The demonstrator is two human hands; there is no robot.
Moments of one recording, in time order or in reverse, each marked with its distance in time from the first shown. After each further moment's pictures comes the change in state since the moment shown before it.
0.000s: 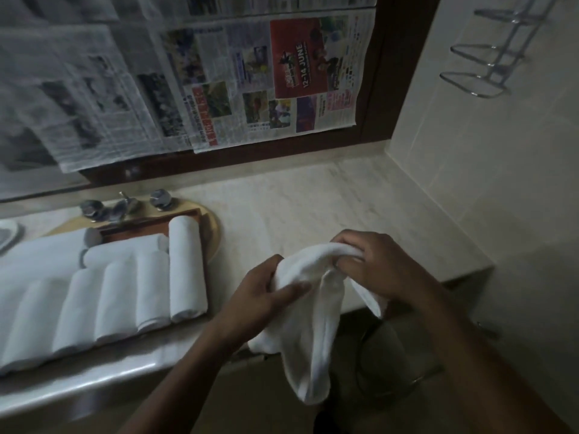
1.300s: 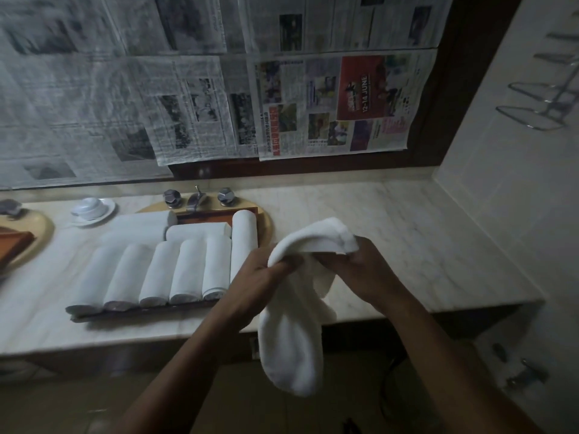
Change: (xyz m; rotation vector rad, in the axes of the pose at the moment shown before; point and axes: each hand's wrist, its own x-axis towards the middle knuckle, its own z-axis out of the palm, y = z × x) left_hand -0.089 0.011 -0.059 -0.131 0.249 0.000; right_hand -0.016 -0.087 0.086 0.408 0.036 -0.162
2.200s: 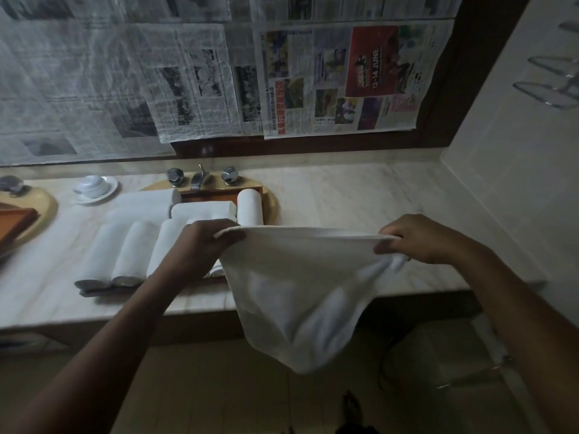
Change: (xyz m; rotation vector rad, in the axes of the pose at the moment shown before) left_hand 0.007 -0.050 -0.109 0.539 0.091 0.172; right_hand 0.023 0.036 -0.091 -0.676 -0.372 0.206
